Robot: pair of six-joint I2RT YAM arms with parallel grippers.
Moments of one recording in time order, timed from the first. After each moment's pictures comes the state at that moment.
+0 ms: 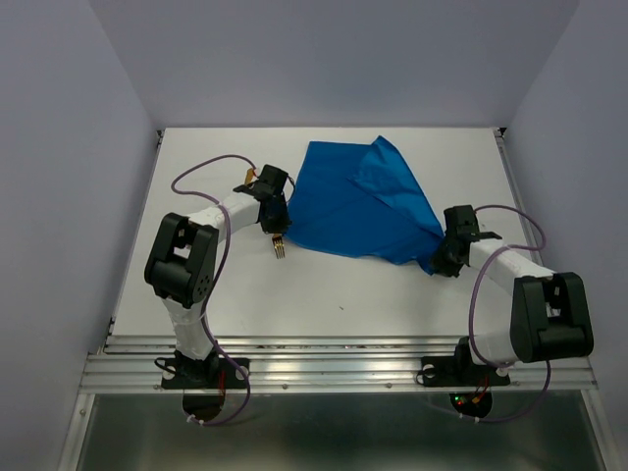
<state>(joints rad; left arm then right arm) -0.42 1.84 1.22 -0.46 -0.05 -0.57 0.08 1.39 0.68 -0.45 0.09 0.71</state>
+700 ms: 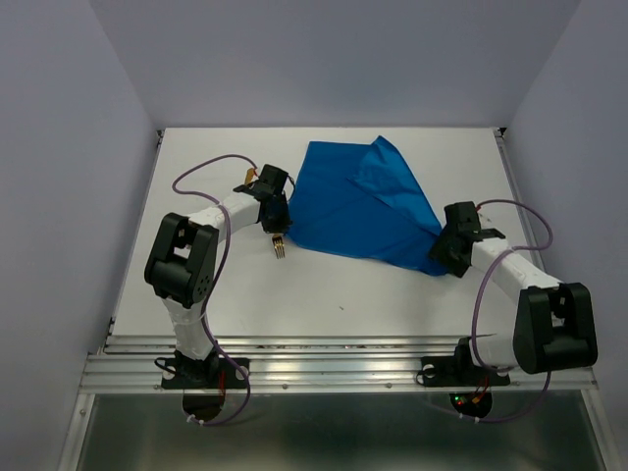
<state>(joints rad) -0.42 1.84 1.22 -0.45 -0.02 -0.57 0.10 1.33 0.72 -0.53 0.21 0.72</state>
